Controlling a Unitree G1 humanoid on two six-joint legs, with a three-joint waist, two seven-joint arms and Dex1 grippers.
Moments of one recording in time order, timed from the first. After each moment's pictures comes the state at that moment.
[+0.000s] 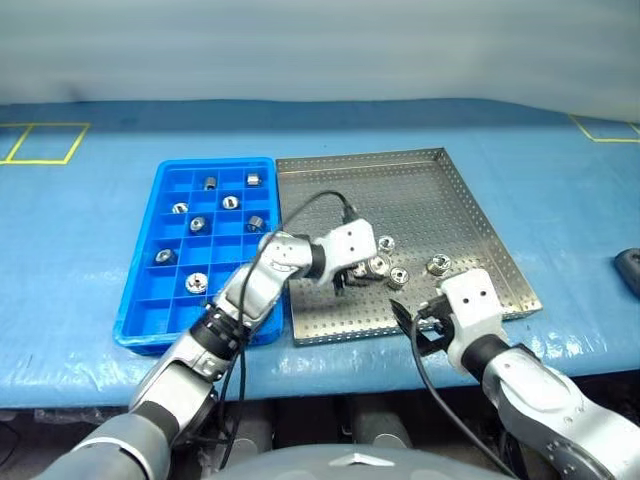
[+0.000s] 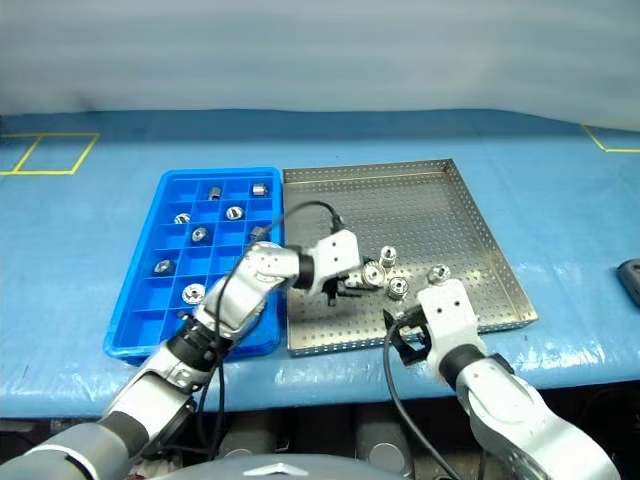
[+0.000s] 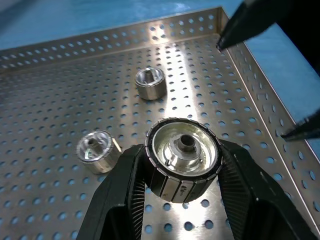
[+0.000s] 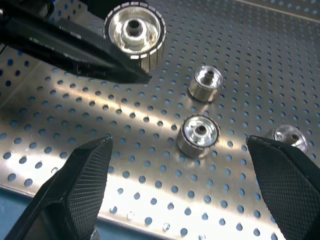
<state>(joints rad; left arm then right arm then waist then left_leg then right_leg) -0.56 0.22 -0.38 -0.07 -0.01 0.49 -0.87 0.20 -0.60 0.01 -0.99 0.60 1.00 -0.09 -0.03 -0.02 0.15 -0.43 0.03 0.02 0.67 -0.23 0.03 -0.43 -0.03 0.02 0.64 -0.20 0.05</state>
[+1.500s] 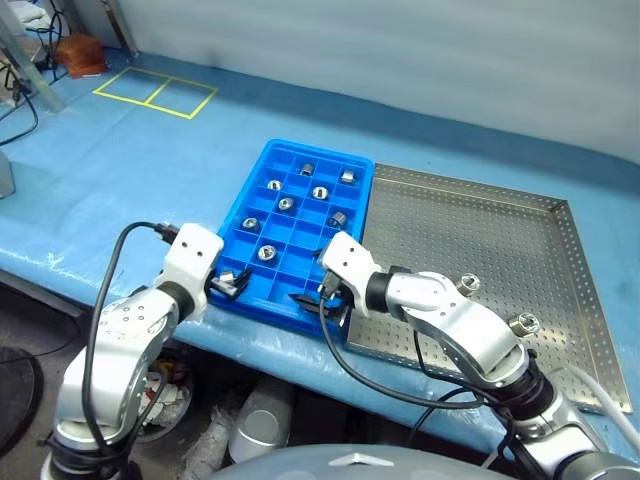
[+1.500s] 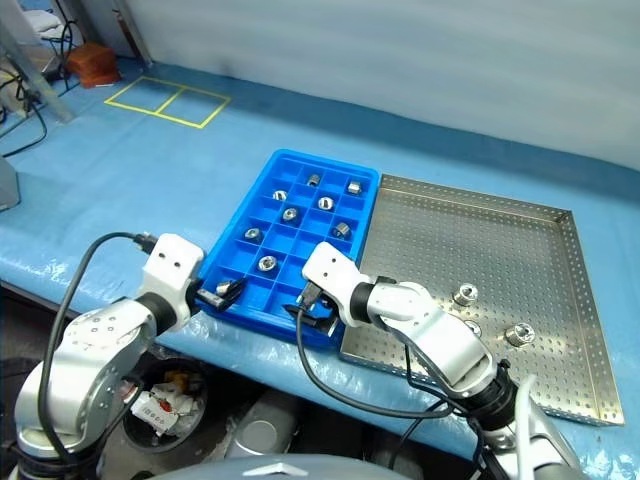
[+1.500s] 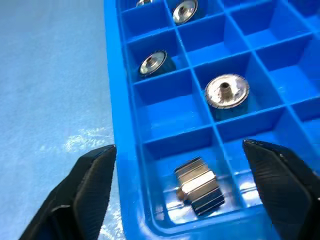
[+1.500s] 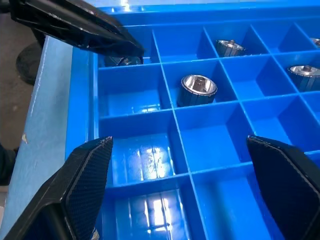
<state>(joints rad) -0.07 0.43 0.04 -0.83 -0.16 1.17 -0.40 -0.33 -0.47 0.45 -0.55 0.29 0.86 0.47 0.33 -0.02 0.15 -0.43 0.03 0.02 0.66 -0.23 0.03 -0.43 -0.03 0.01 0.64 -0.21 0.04</state>
